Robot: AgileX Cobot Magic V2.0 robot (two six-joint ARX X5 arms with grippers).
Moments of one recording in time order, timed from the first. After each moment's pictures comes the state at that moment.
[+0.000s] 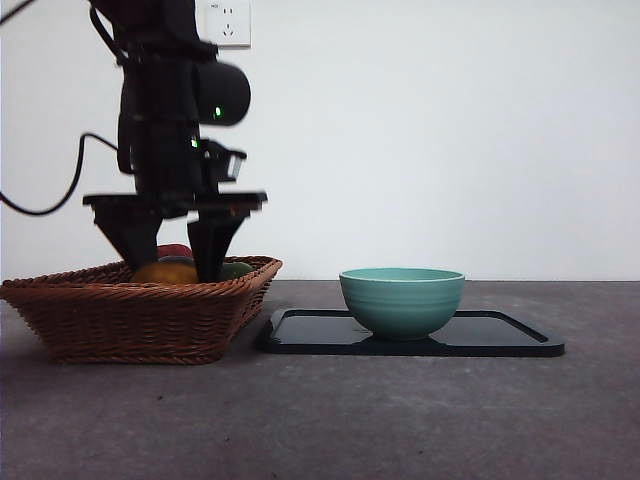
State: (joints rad) left arm -0.45 1.99 1.60 -0.97 -0.06 -0.13; right arm 0.38 0.44 1.20 -1.24 -0.05 0.14
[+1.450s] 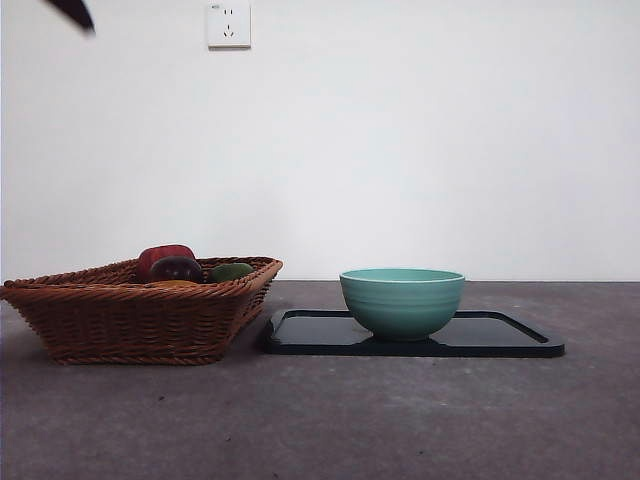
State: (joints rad) left arm -0.46 1.31 1.63 -1.20 0.16 0.01; right arm 0.38 0.44 1.20 -1.24 -0.05 0.14
